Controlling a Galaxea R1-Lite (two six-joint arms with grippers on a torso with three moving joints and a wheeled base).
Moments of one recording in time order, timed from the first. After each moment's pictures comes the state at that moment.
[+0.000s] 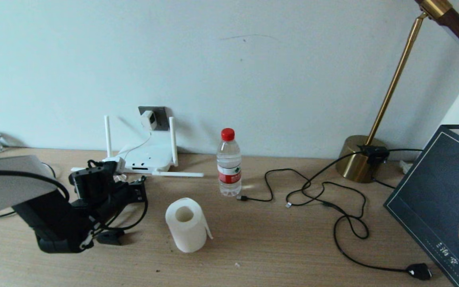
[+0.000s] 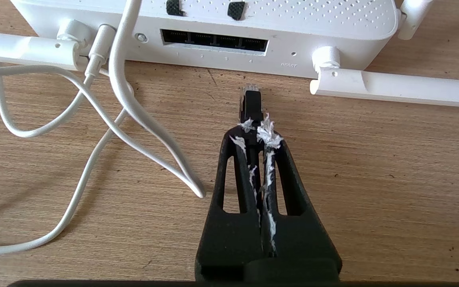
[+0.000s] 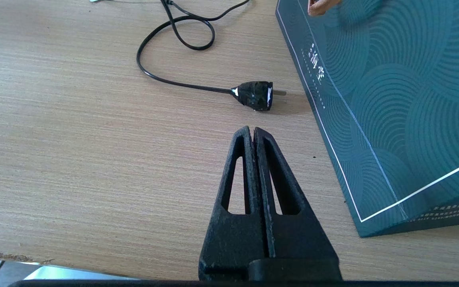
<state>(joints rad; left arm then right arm) -0.02 2.21 -0.74 -1.21 -0.03 0.01 -0.01 0.00 -0.13 0.31 0.03 -0.04</state>
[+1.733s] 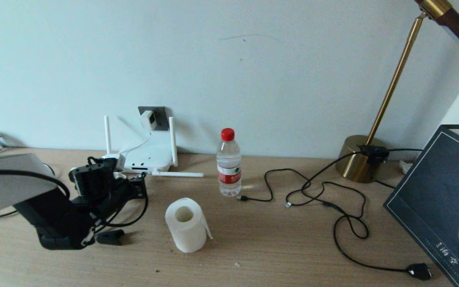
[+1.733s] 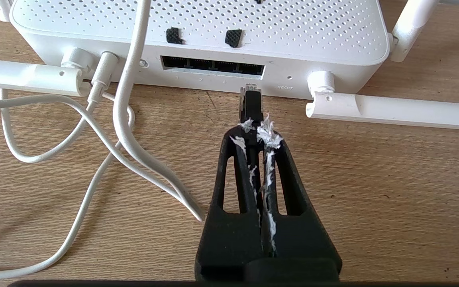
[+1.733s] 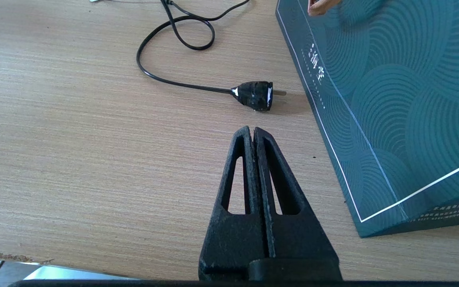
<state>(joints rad) -0.02 2.21 -0.77 -1.21 -0.03 0.01 -0.01 0.00 -0.13 0.31 0.03 -0.04</state>
